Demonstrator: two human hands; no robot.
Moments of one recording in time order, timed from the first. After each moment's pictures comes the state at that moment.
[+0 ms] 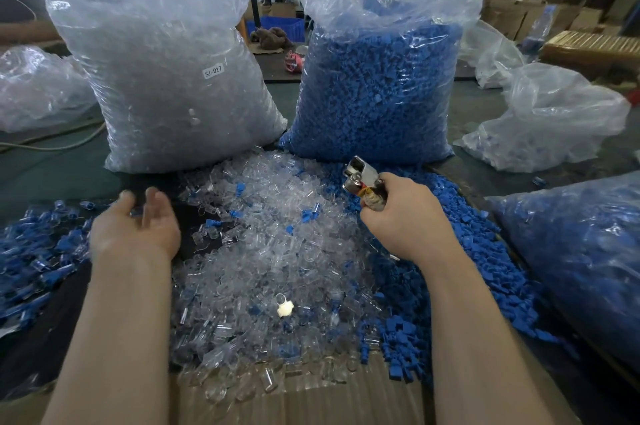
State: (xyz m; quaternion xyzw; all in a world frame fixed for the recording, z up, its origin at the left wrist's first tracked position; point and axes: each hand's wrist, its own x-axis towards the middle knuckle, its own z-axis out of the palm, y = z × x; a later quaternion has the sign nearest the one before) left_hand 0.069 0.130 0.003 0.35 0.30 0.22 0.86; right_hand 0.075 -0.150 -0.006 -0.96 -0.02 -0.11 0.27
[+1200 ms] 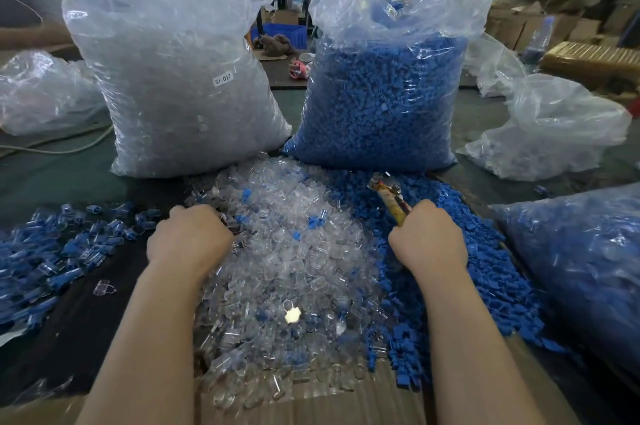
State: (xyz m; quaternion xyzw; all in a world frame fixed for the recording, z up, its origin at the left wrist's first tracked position) left_hand 0.081 0.114 0.005 0.97 0.17 -0.08 0.14; right_hand 0.074 -0.152 -0.018 -0.95 0.23 -0.02 0.19
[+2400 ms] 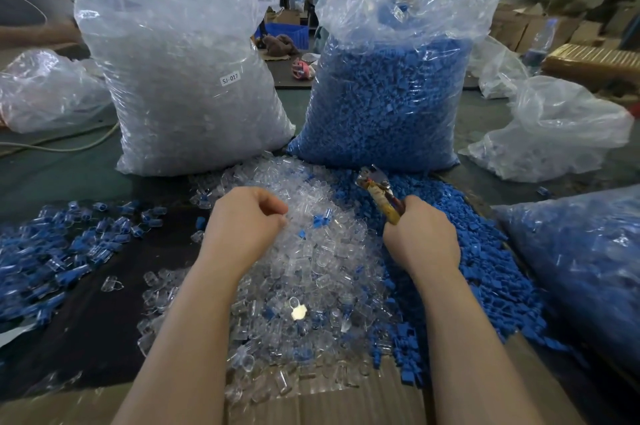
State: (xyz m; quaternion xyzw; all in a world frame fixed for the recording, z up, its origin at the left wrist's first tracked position) left_hand 0.079 0.077 0.000 0.92 0.05 0.05 0.39; right_hand 0.080 -0.144 -0.025 -0.96 0.19 -0.07 0.20
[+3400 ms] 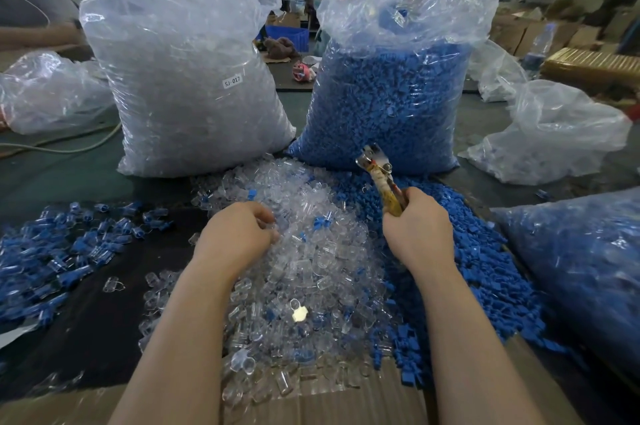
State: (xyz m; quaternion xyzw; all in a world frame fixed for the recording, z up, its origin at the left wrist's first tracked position) left_hand 0.083 0.090 -0.011 0.95 0.05 -0.02 0.30; right_hand 0.083 -0.142 -0.024 -0.93 0.16 -0.15 0.30
